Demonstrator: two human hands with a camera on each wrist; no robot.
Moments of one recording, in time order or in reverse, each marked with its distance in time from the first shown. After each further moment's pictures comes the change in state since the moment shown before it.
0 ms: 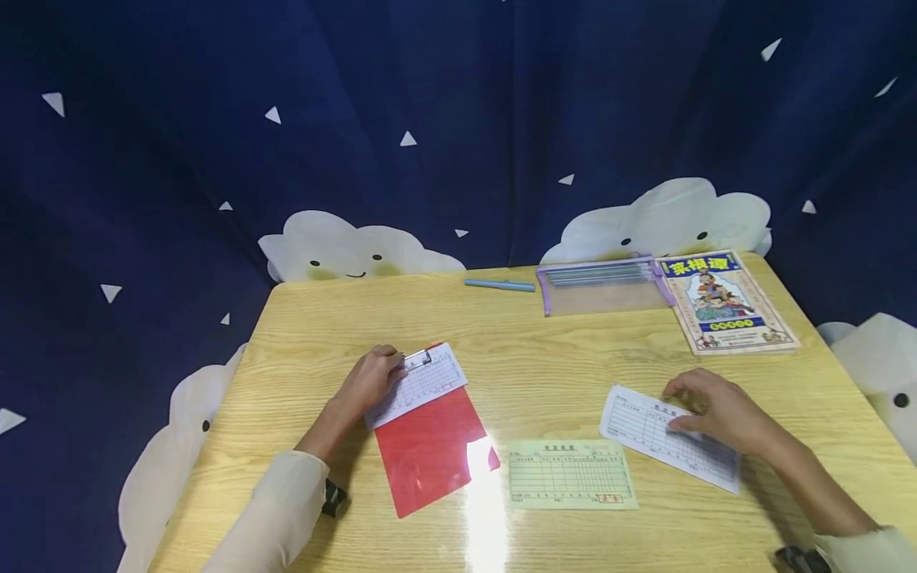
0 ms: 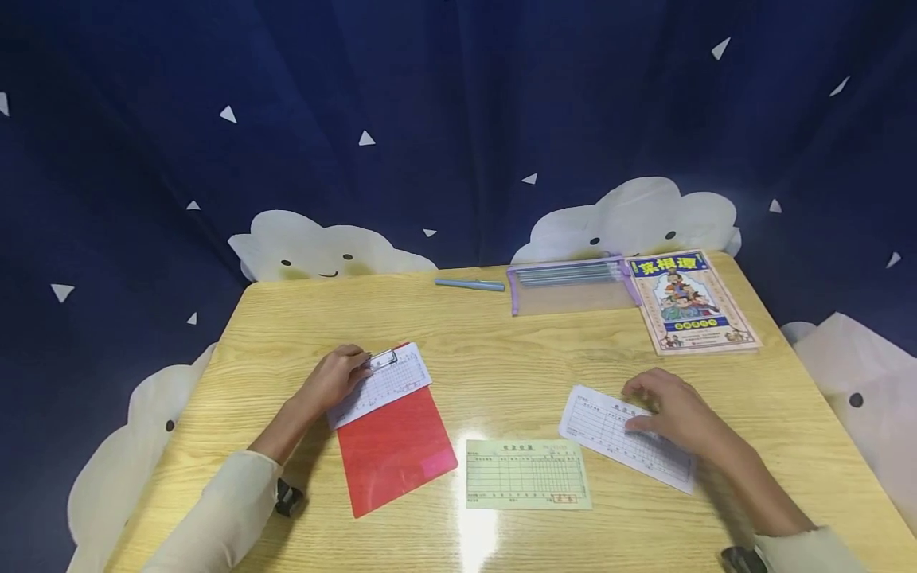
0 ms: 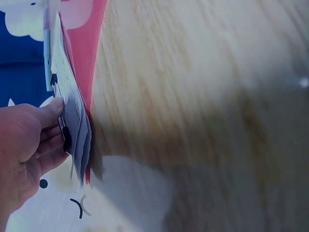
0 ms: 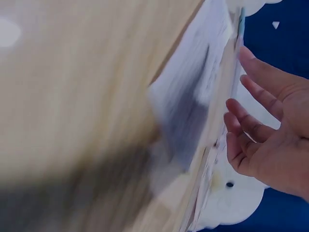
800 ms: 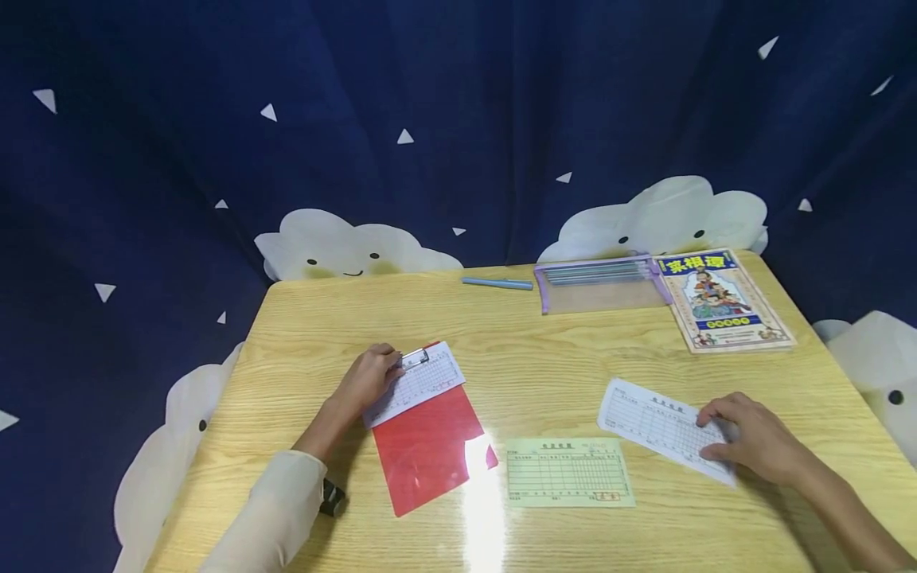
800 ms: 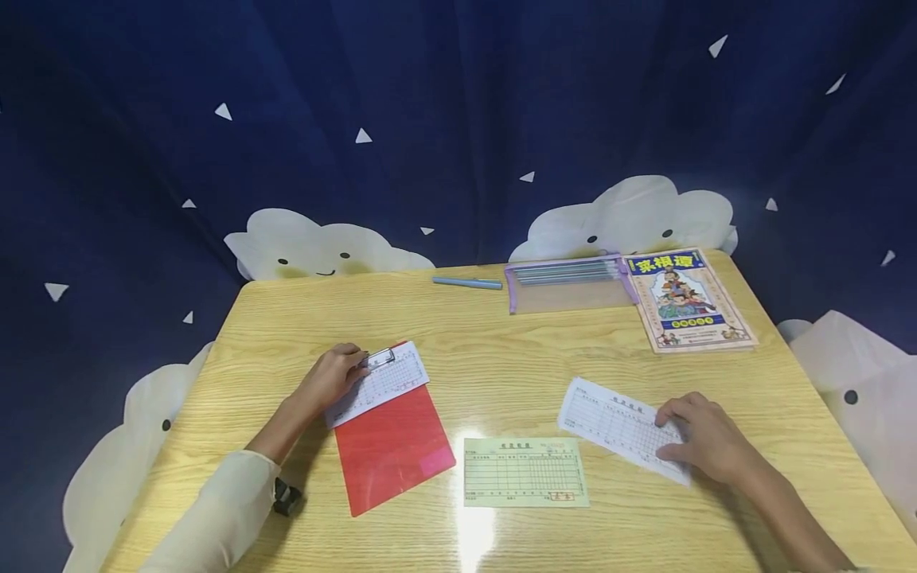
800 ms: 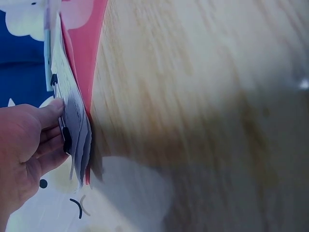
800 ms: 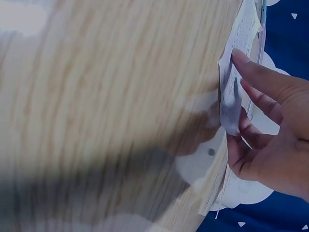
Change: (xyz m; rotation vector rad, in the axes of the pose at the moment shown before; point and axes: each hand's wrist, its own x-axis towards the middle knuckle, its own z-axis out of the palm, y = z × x) left_hand 0.000 0.002 0.000 -0.001 -0.015 -0.043; right_hand -0.039 0.031 0.008 -0.079 -0.023 0.124
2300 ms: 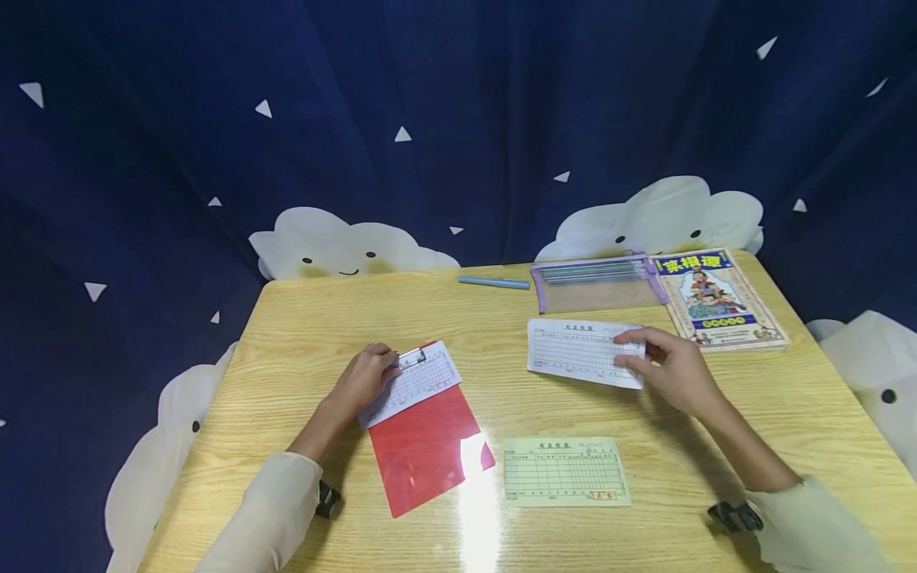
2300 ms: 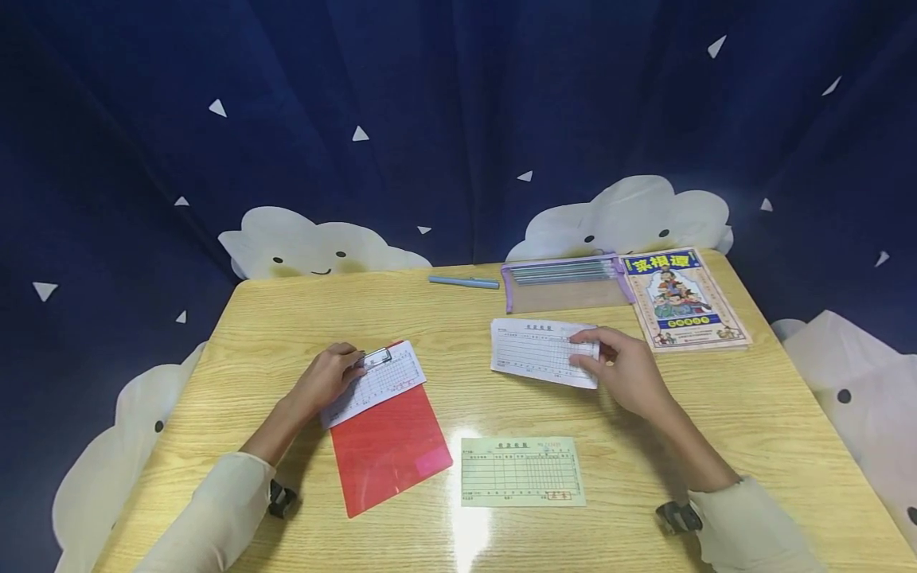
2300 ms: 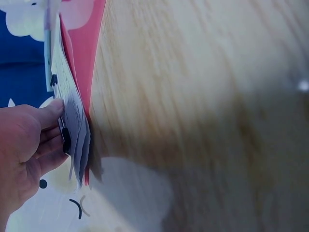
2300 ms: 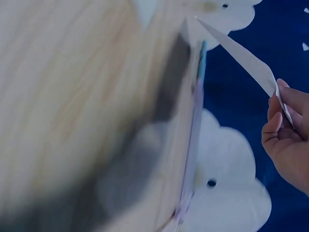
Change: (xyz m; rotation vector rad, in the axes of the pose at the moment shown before) left_hand 0.001 0.000 0.000 0.005 -0.016 -0.016; right_hand 0.074 -0.095 -0.014 0.404 0.369 -0.156
